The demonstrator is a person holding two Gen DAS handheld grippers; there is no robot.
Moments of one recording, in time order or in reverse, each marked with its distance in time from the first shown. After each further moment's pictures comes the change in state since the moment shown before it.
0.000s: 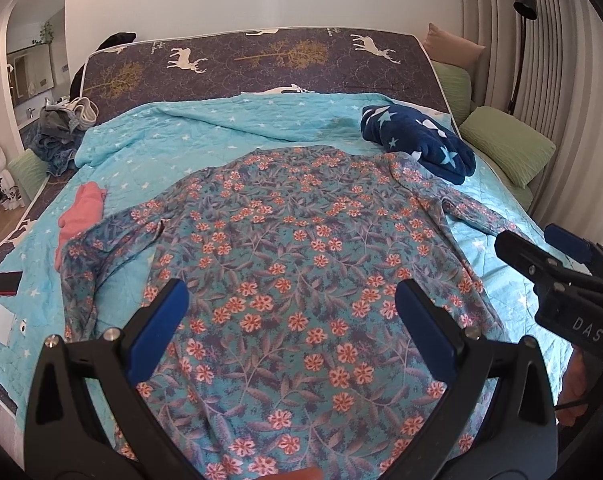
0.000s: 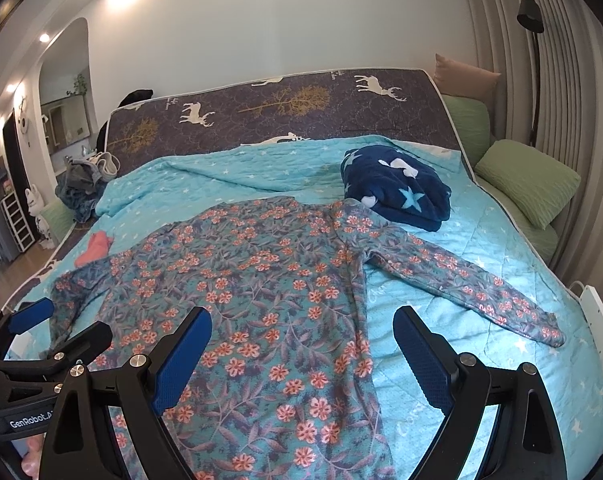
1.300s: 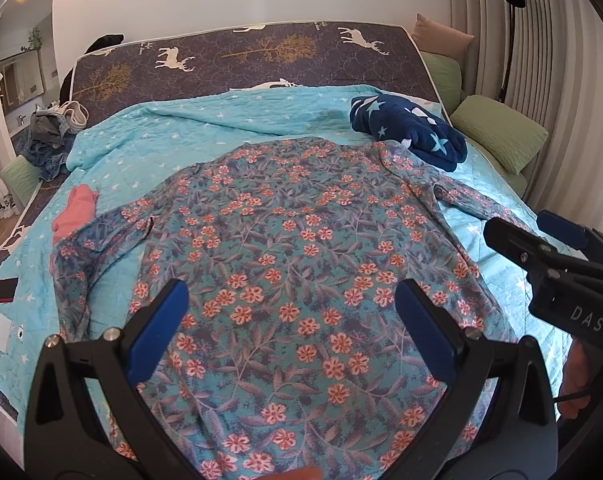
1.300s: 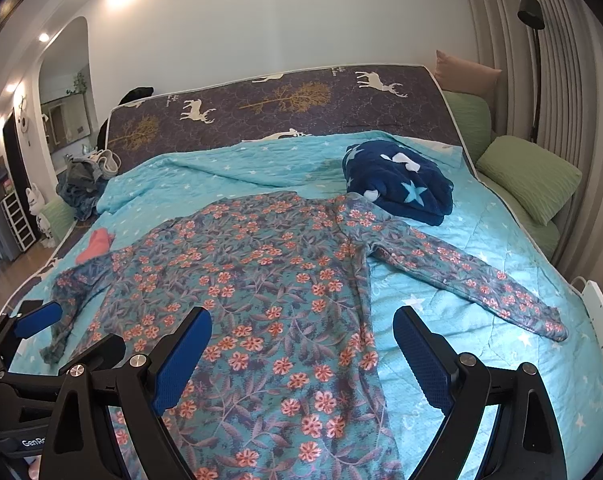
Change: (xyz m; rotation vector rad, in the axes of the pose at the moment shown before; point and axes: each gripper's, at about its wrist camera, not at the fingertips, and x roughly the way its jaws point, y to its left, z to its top) left arm 0.004 -0.008 -0.008 0.051 -0.022 -0.011; right arm 0.001 0.003 -0.005 0.003 0.010 0.002
